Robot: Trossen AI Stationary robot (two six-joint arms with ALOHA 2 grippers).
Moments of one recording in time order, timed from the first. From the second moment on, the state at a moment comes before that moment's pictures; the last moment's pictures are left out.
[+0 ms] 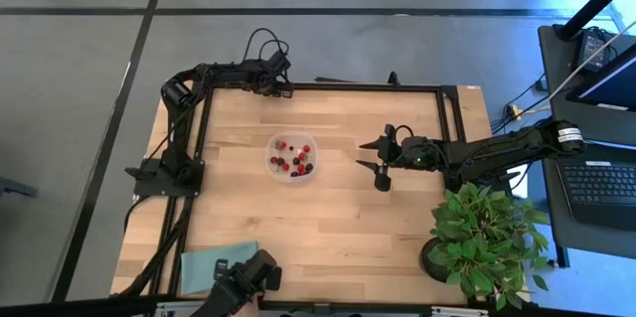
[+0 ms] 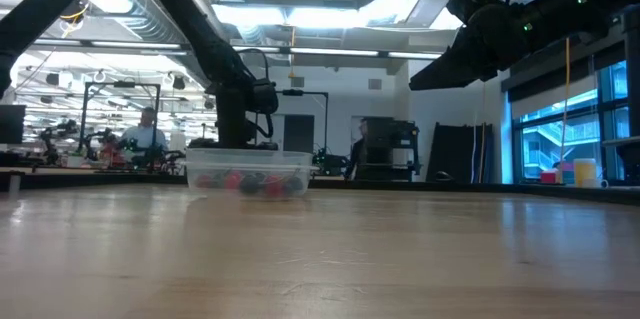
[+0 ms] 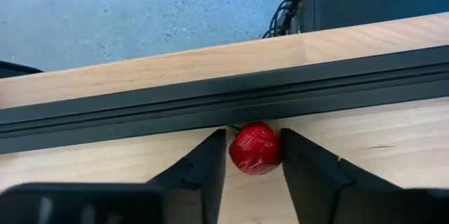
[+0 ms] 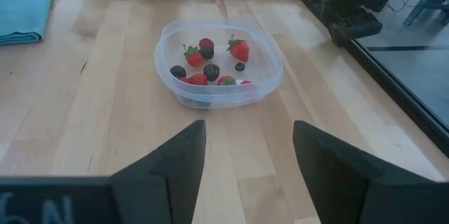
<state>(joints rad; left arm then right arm) 0.86 2.02 1.30 -0.52 -0.27 -0.56 0.00 1.13 0.44 0.30 0.24 -0.04</state>
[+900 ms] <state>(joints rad) 0.71 1.67 1.29 -0.60 0.02 -0.17 0.00 1.13 0.44 0.30 0.24 -0.03</state>
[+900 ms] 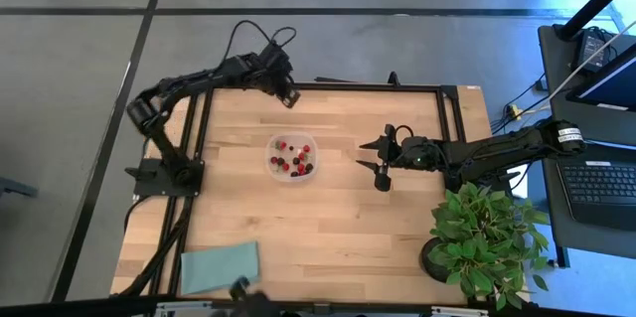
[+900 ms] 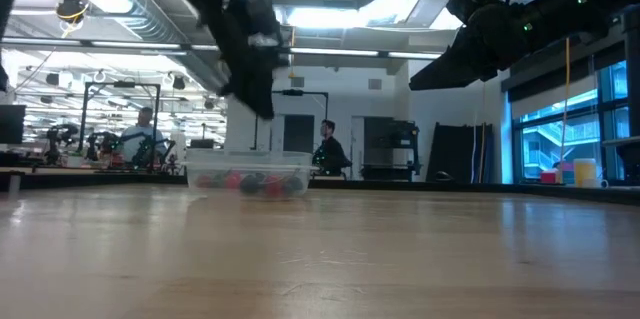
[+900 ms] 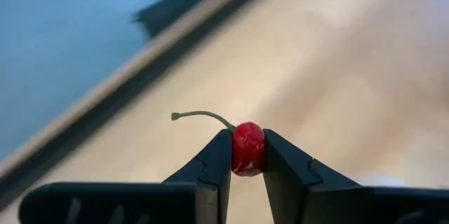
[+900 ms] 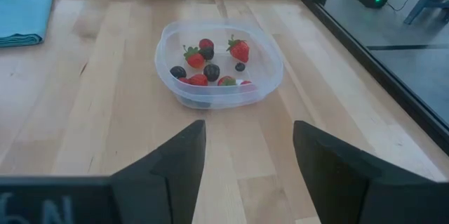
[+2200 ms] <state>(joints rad) 0.23 1.58 0.93 -0.52 -0.02 -0.23 0.00 1.13 0.44 0.27 0.24 0.02</state>
